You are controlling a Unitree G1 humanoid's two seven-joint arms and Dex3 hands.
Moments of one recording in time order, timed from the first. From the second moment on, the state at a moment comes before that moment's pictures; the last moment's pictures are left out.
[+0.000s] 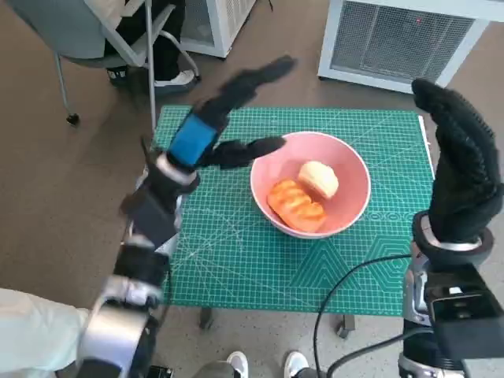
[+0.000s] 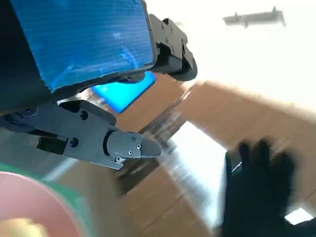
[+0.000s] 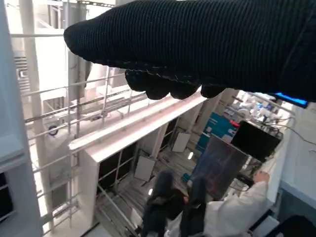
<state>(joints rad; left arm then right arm) -0.76 0.16 -0.02 0.58 -0.15 -0.77 -0.38 -0.51 -0.20 -0.16 0.12 -0.01 -0.77 0.03</state>
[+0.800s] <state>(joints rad) -0.61 0.10 0.01 0.30 -0.24 -0.61 -0.39 -0.53 -0.20 -0.12 0.07 0.00 -0.70 0.04</state>
